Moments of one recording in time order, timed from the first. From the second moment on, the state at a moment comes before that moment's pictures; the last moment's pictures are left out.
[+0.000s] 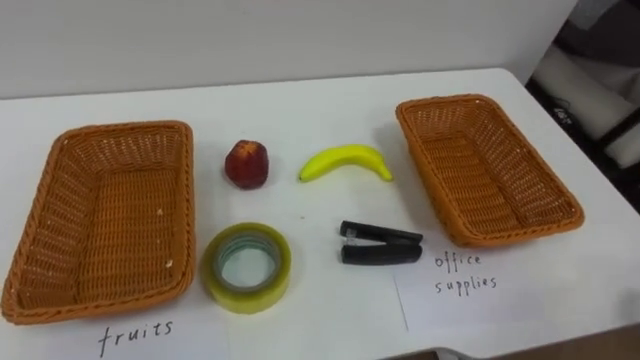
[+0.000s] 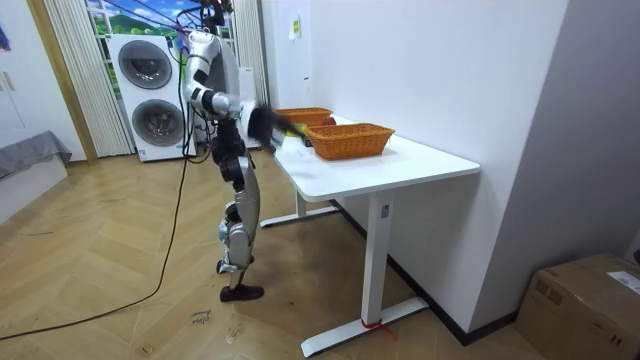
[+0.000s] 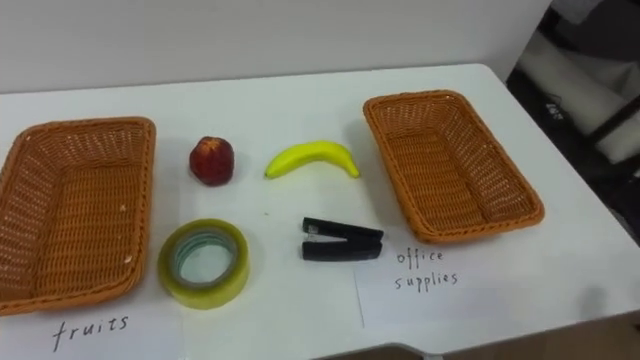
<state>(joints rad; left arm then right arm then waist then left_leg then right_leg) 0.37 0.27 0.23 0.94 0.21 0.06 0.16 0.18 -0.54 -0.50 0.22 0.41 0.05 -0.66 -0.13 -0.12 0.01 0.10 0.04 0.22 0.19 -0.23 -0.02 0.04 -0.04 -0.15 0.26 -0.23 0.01</state>
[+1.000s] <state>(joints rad) 0.36 0.29 0.15 0.95 0.21 0.06 0.10 0.01 -0.55 -0.44 -0.09 0.14 -0.03 -0.65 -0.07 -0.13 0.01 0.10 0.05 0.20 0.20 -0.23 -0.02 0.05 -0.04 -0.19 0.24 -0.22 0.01</state>
